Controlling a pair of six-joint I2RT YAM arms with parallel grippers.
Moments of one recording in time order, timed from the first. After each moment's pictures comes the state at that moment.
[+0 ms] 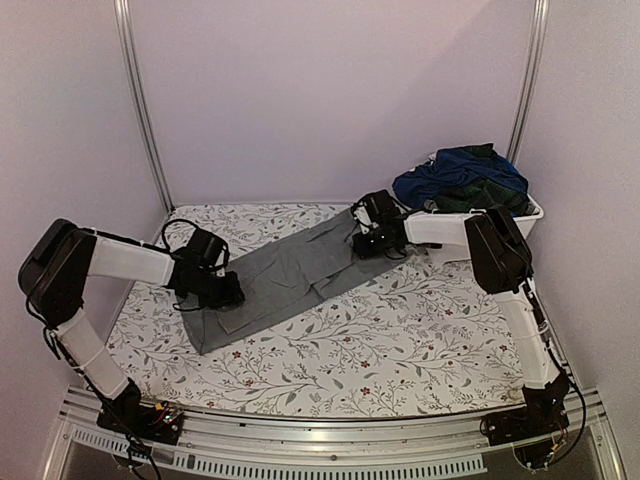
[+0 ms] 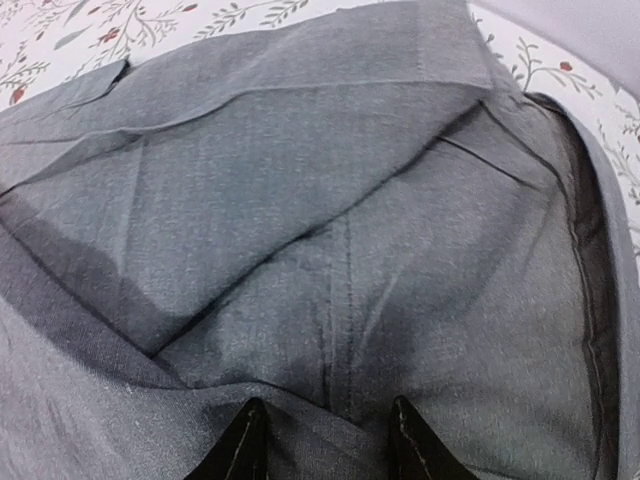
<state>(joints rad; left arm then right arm) -0.37 1.68 0.81 -0.14 0.05 -0.55 0.56 2.43 1.86 -0.27 0.05 0.08</state>
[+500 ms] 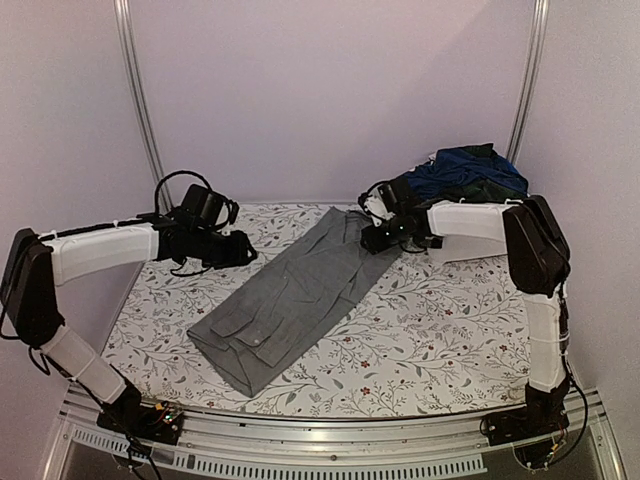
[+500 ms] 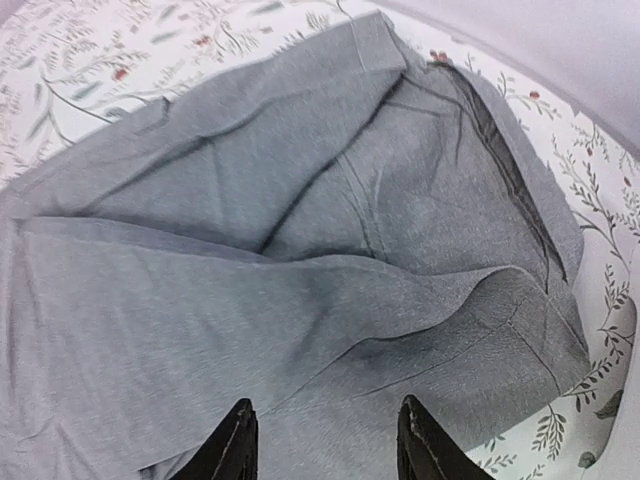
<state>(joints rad) -0.53 1.51 1.03 -0.34 0.05 -0.50 0.56 2.21 1.68 -0.31 0.01 -0.01</state>
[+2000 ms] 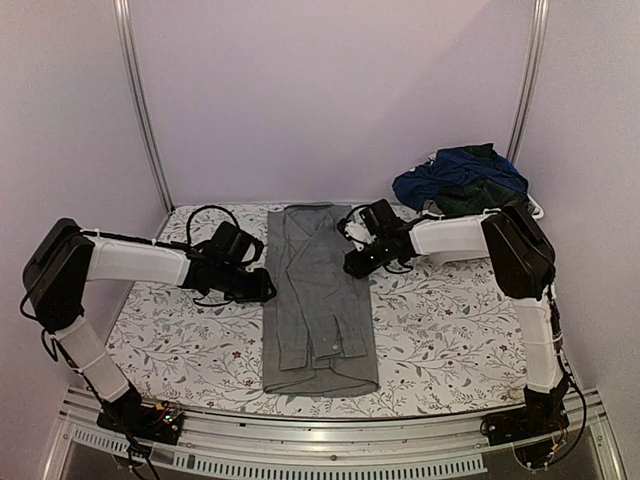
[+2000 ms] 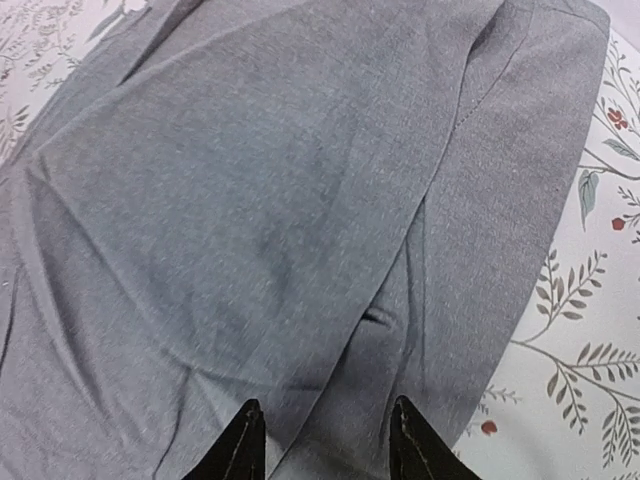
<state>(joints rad) -0.65 1.67 0.91 -0.18 0.05 -0.55 0.65 2.26 1.62 -0.23 -0.07 -0.03</state>
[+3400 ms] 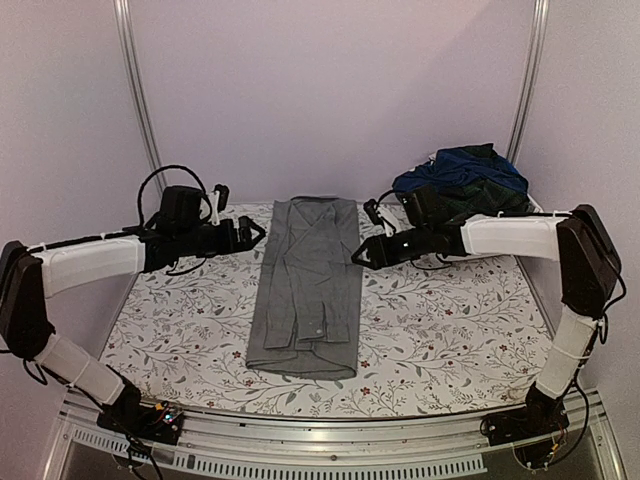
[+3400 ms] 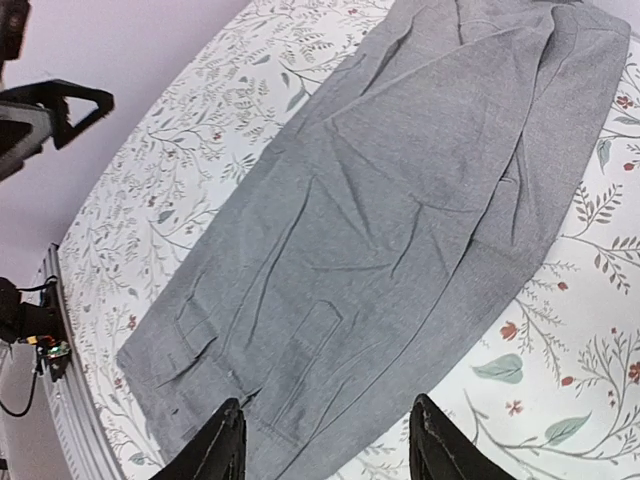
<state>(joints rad) -0.44 1.46 0.93 -0.02 0.17 -0.45 0.61 1.84 1.26 -0.15 -0.39 0.21</state>
